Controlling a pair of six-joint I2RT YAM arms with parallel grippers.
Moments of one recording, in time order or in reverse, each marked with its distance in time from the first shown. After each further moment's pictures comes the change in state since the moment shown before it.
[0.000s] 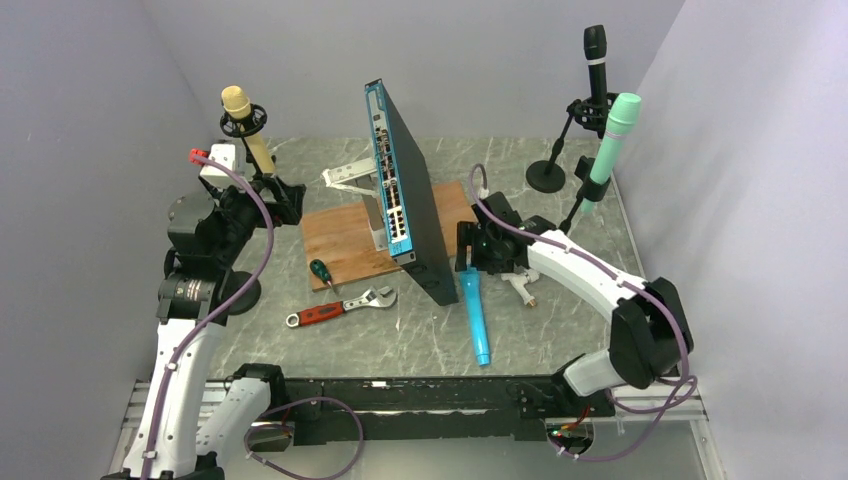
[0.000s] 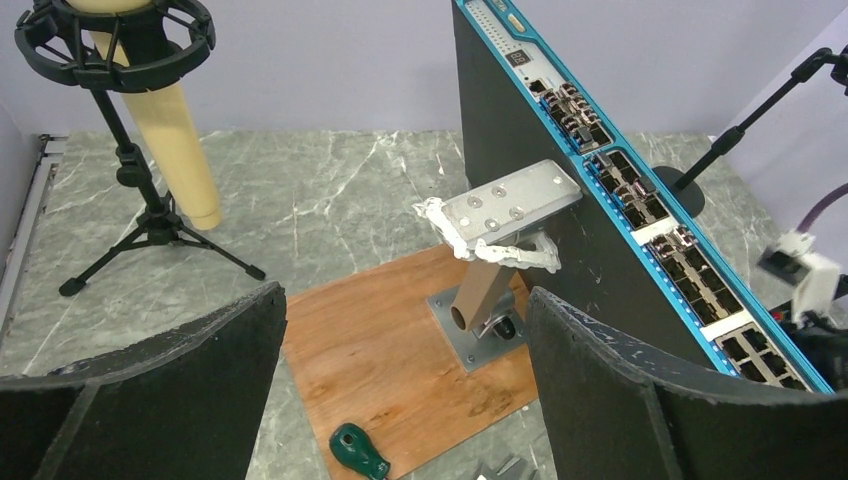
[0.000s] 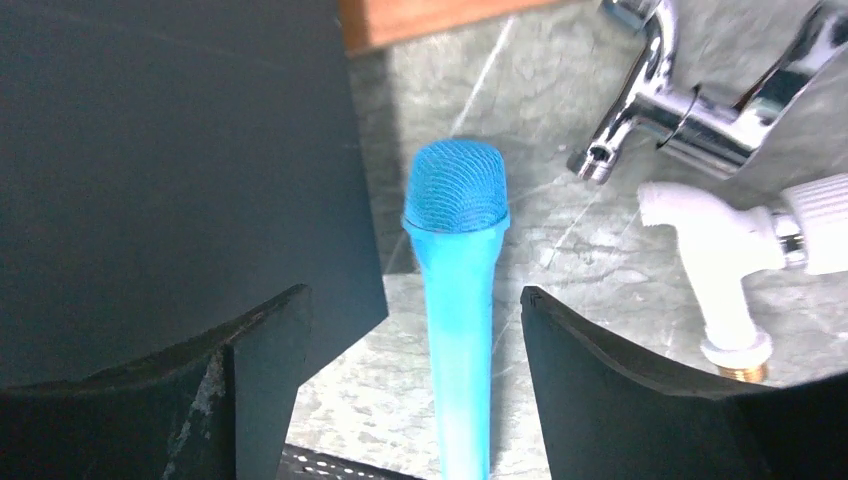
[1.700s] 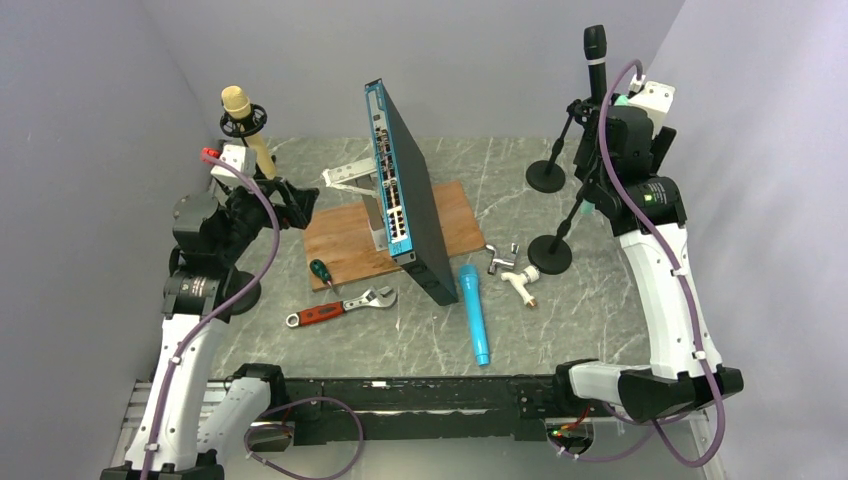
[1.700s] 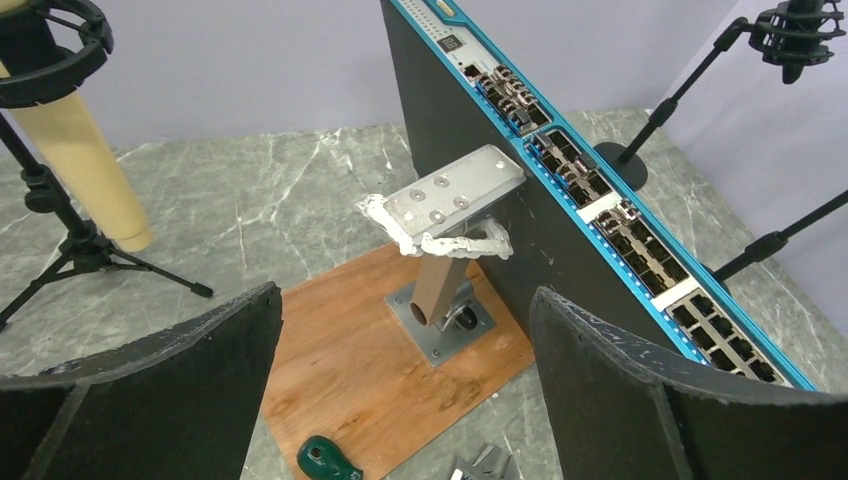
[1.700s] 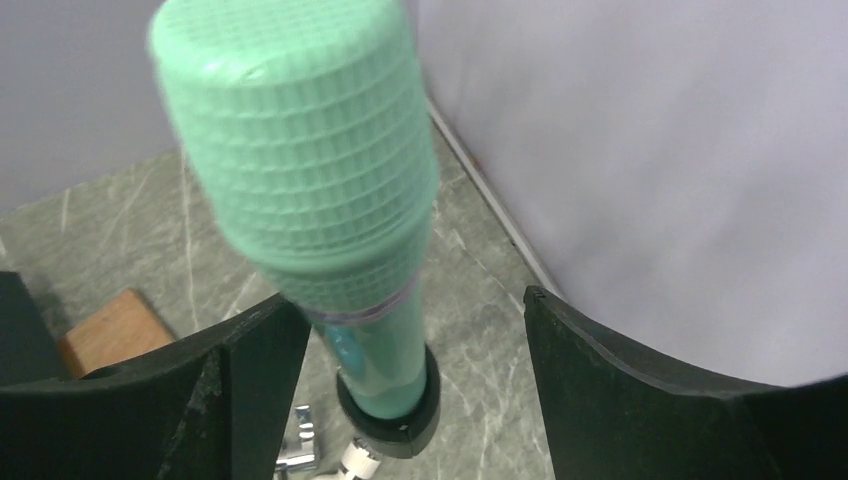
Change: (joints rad) left arm 0.000 0.014 -0.028 0.055 0.127 -0.005; right arm -0.369 -0.210 0.642 -0.187 0.675 -0.357
